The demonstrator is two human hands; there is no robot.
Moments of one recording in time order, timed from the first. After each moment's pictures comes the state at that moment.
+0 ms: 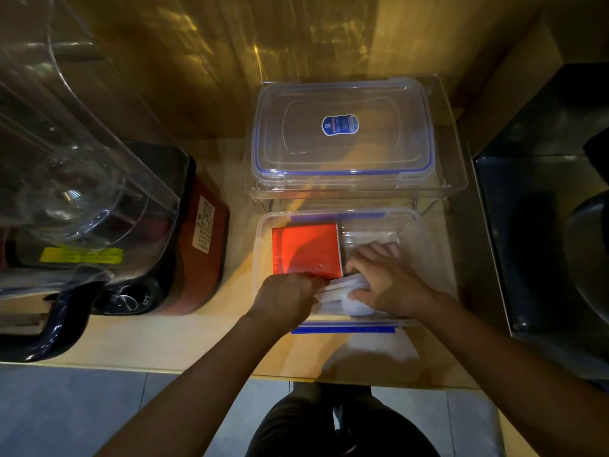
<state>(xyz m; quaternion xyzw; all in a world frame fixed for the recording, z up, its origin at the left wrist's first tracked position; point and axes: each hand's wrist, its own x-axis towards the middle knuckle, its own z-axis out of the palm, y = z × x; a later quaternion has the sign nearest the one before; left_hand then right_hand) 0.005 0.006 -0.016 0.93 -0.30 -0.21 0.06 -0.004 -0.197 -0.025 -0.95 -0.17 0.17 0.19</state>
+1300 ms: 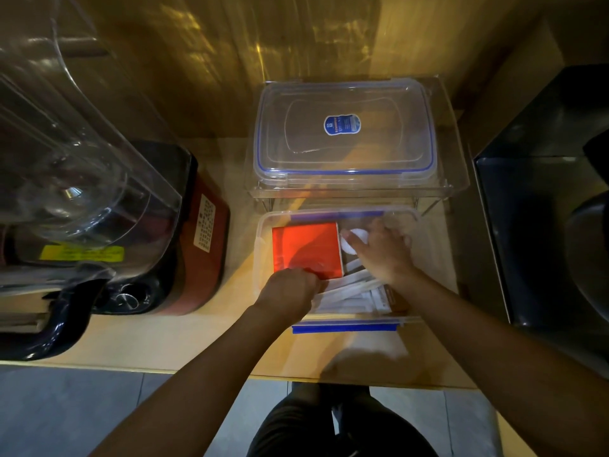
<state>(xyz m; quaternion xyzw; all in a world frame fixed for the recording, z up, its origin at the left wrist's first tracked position) 0.012 -0.001 -0.017 0.92 -0.29 -0.26 0.09 0.033 -0.180 -0.042 -0.92 0.18 0.16 0.31</state>
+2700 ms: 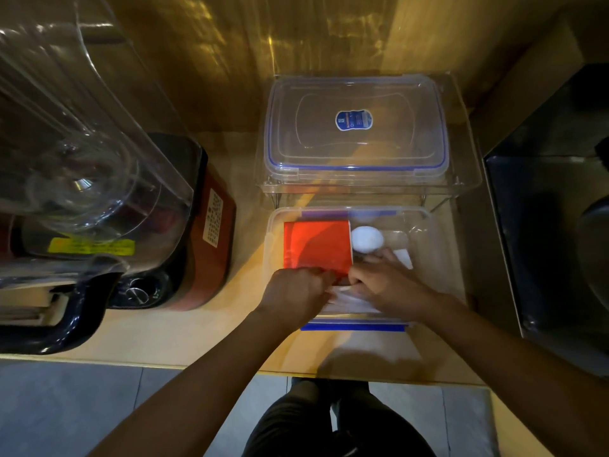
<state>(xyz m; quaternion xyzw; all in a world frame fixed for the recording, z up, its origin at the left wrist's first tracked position) 0.005 0.011 -0.016 0.92 -0.34 -0.17 0.11 -0.010 -0.179 -0.036 -0.93 -0.21 0.16 0.25</state>
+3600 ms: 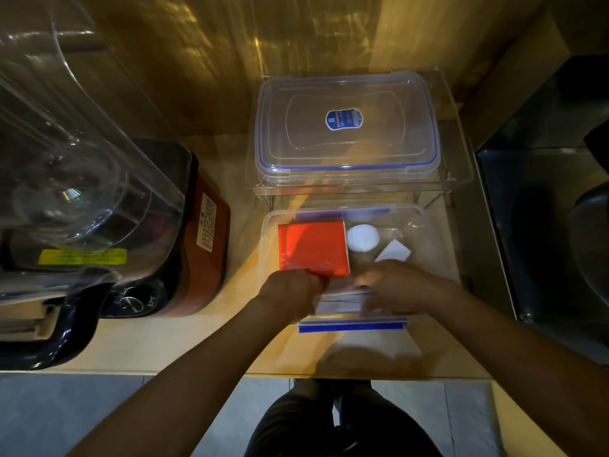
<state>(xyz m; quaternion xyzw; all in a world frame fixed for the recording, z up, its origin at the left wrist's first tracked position) 0.019 0.009 -0.017 0.88 -0.33 -0.32 0.05 -0.002 -0.188 -0.018 -0.89 -0.18 0.37 0.17</state>
